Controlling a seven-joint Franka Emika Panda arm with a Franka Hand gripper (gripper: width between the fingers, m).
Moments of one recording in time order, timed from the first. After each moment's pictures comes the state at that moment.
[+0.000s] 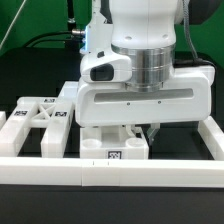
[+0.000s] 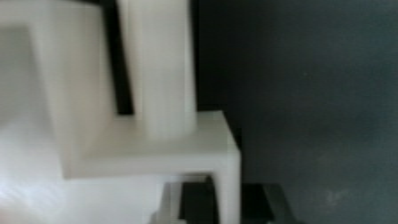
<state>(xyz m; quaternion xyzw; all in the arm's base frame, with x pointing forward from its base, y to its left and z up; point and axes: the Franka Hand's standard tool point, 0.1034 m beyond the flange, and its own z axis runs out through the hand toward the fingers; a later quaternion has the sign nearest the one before) 0.588 0.027 0.008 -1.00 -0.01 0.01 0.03</state>
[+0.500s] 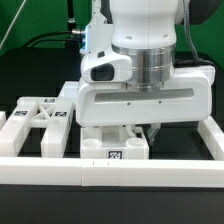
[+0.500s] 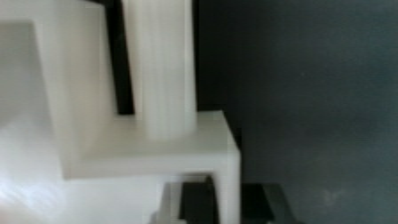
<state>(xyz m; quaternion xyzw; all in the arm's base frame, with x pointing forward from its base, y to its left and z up) 0.590 0.037 0.009 -1.00 0.00 0.01 0.03</state>
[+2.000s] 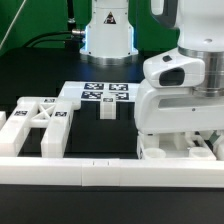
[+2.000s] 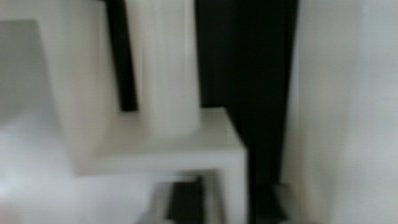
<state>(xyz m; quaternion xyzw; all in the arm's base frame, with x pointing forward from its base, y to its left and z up) 0.618 0.111 0.013 -1.00 -0.01 0.00 0.03</state>
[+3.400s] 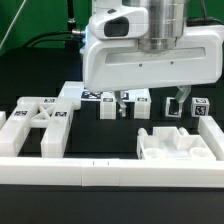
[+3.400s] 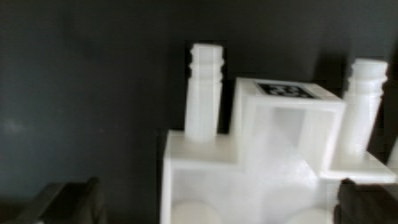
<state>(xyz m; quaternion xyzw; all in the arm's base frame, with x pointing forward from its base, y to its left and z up) 0.571 0.027 0.057 -1.00 -0.05 -0.02 0.03</state>
